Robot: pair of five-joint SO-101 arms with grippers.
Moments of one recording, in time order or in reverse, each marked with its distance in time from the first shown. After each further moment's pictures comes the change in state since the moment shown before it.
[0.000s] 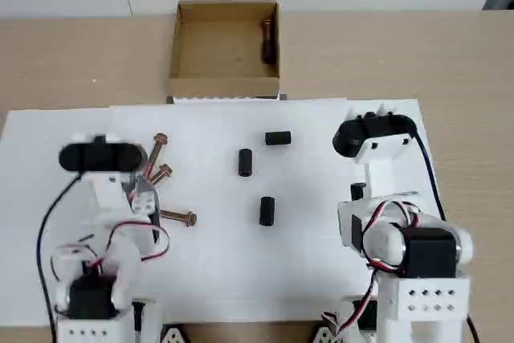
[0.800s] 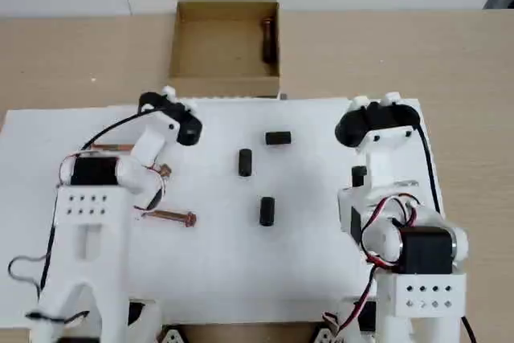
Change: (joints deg) left arm 0.0 53.0 -30.9 19.1 -34.7; right arm 0.2 -0.1 2.5 -9.3 -0.4
